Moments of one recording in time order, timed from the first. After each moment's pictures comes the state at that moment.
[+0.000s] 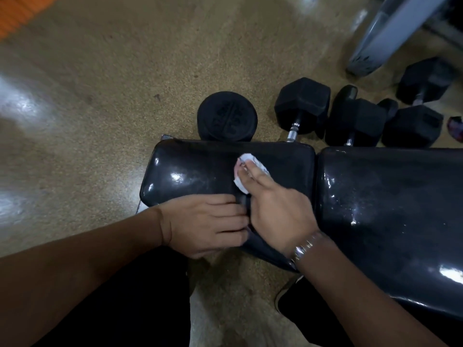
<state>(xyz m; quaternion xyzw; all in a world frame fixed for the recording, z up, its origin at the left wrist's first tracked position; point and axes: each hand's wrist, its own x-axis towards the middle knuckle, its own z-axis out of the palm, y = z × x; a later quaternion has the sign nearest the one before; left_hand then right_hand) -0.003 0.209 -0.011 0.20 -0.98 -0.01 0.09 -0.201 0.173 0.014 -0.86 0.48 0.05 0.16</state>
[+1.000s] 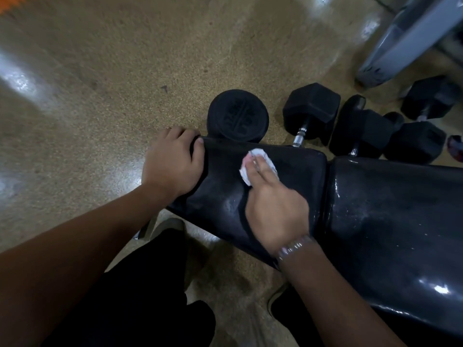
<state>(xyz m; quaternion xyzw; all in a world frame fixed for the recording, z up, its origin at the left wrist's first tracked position) 0.044 0.167 -0.050 0.78 -0.59 -0.11 0.20 -0.165 0.177 0.008 -0.82 0.56 0.01 0.11</state>
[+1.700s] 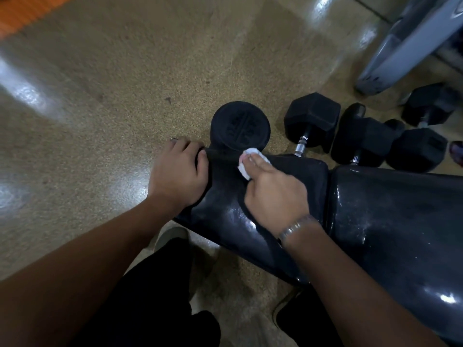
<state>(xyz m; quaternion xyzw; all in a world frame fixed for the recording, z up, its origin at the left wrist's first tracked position) 0.041 0.169 -0.045 0.77 -0.59 -0.10 0.20 -0.151 0.141 0.014 -0.84 0.52 0.02 0.13</state>
